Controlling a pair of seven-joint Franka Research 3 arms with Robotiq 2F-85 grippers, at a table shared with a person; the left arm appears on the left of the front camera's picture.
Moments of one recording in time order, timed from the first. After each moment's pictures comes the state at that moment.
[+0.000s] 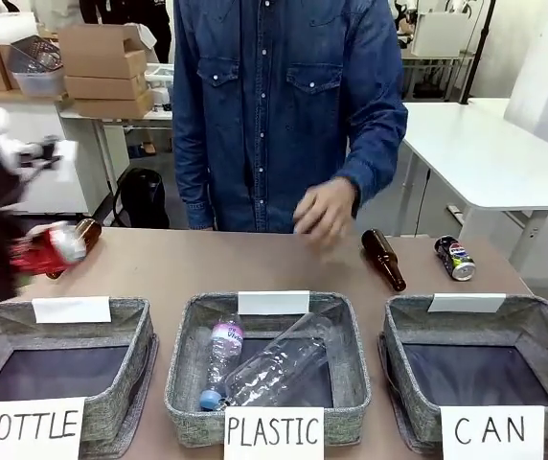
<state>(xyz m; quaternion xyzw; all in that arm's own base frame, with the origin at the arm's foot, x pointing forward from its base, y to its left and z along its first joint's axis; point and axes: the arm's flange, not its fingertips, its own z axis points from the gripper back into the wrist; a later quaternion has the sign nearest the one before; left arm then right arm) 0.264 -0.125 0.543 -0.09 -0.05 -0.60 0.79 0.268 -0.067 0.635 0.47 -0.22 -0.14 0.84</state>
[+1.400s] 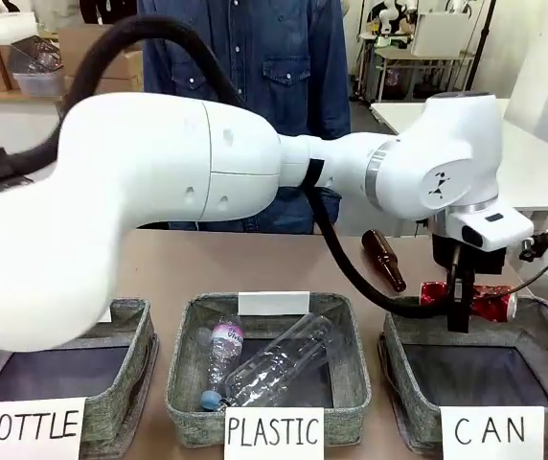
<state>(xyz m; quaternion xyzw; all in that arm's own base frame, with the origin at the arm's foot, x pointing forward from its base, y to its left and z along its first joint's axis) 0.364 -0.689 0.414 -0.12 -0.08 -0.86 0.50 0.204 -0.219 0.690 0.38 -0.26 -0.22 0.86</state>
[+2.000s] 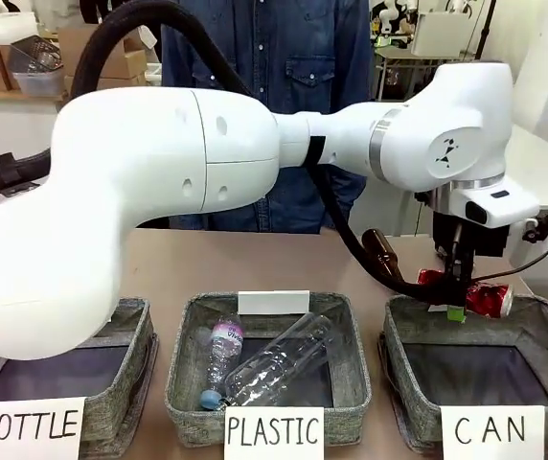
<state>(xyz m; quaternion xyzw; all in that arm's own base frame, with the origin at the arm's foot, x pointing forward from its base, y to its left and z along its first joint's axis) 0.364 -0.683 0.440 -0.11 -0.06 -0.86 0.49 0.204 -0.219 0.690 0.38 -0.26 -0.22 0.86</state>
